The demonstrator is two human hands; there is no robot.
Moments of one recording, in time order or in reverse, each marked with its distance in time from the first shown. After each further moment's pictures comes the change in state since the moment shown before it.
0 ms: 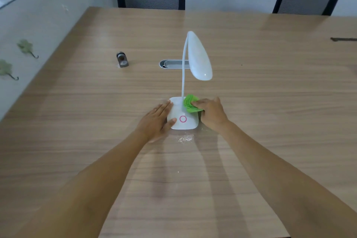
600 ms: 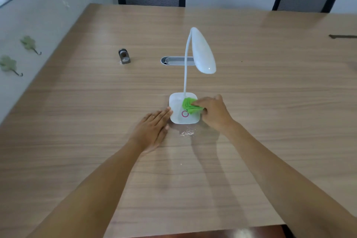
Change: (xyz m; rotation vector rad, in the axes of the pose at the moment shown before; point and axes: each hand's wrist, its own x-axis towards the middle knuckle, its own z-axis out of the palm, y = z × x) left_hand -0.050 -0.008 0.007 0.162 0.038 0.104; right_hand -0.025 -0.017 -0.012 0.042 0.011 -0.058
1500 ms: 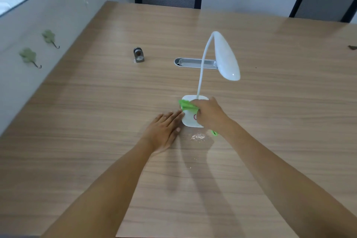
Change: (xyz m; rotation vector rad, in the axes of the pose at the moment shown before) left_hand -0.001 0.002 -0.002 -0.016 0.000 -0.013; right_hand 0.021 -0.051 0.006 -0.033 -0.161 0.049
